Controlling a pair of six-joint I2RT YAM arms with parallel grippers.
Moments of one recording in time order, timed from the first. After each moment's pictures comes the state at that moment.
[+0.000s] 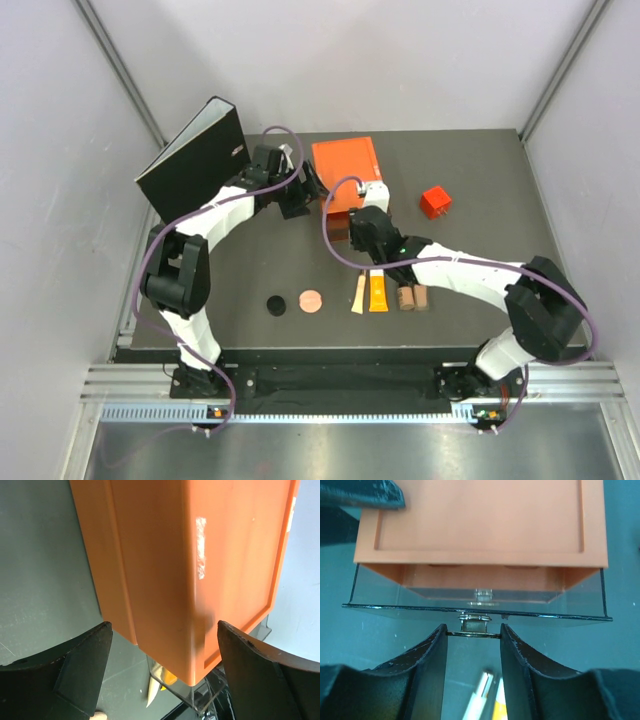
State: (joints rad) left arm -0.34 1.81 1.37 -0.29 0.41 -0.77; right arm 0.84 1.53 0.97 -0.01 0.51 0.41
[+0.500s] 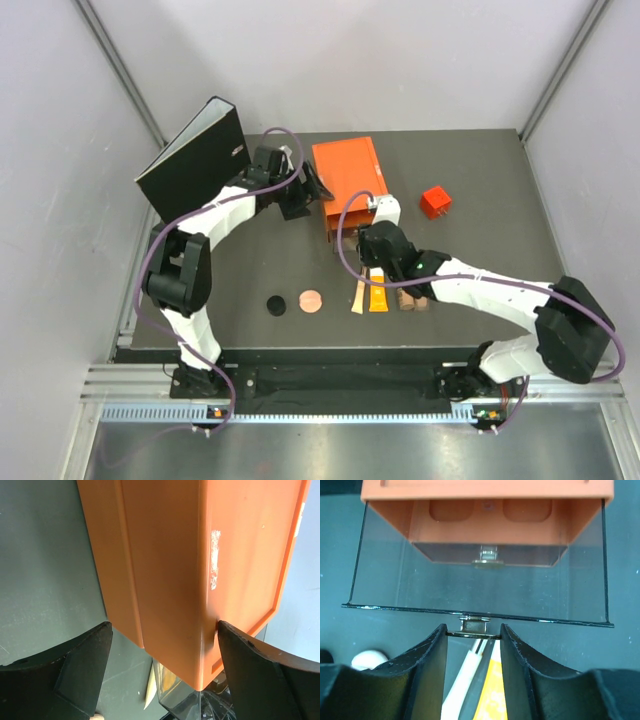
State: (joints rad) left arm -0.34 1.83 1.37 -0.29 0.40 -0.79; right arm 0.87 1.36 0.84 -0.08 0.46 0.44
